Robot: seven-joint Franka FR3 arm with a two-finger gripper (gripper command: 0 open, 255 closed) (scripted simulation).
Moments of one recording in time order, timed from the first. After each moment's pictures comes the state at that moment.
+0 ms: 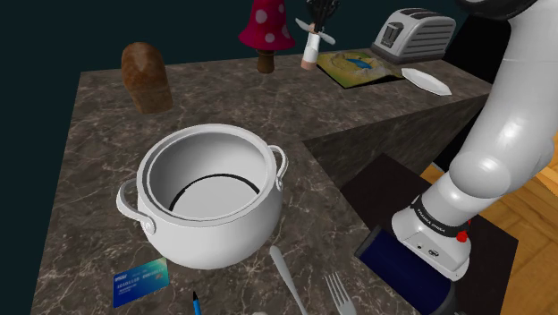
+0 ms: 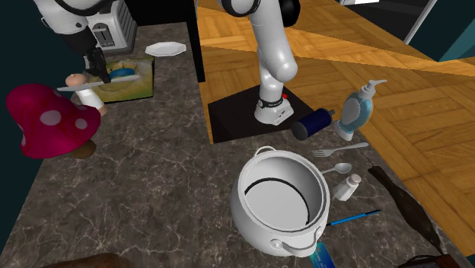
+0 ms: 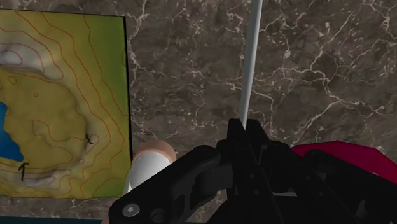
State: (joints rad) arm -0.23 0.37 0.02 -1.26 0.00 1.59 0.08
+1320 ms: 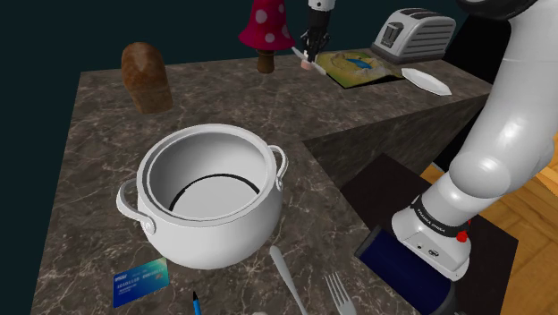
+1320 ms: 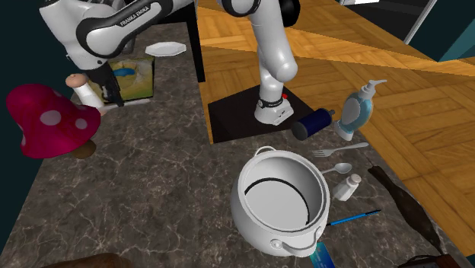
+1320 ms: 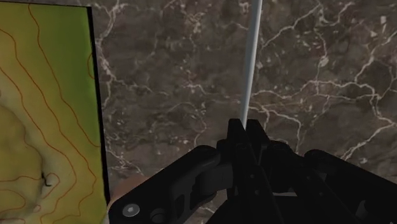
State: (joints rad) arm -0.23 0.37 0.02 -1.54 0.00 1.86 0.08
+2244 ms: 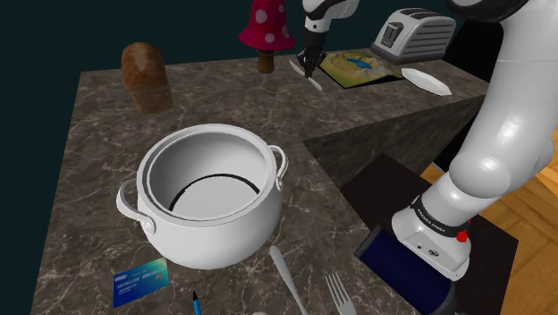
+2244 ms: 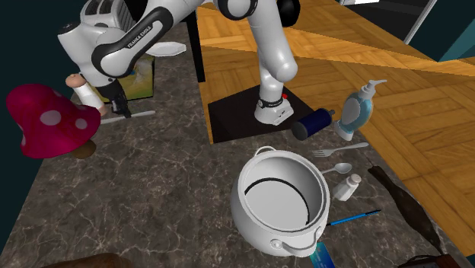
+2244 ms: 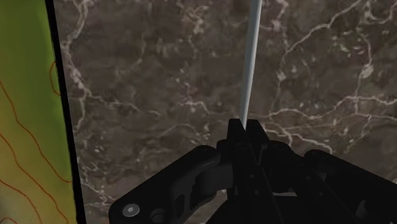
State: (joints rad) arm -0.23 0.41 0.02 -1.65 0.00 2.01 0.08
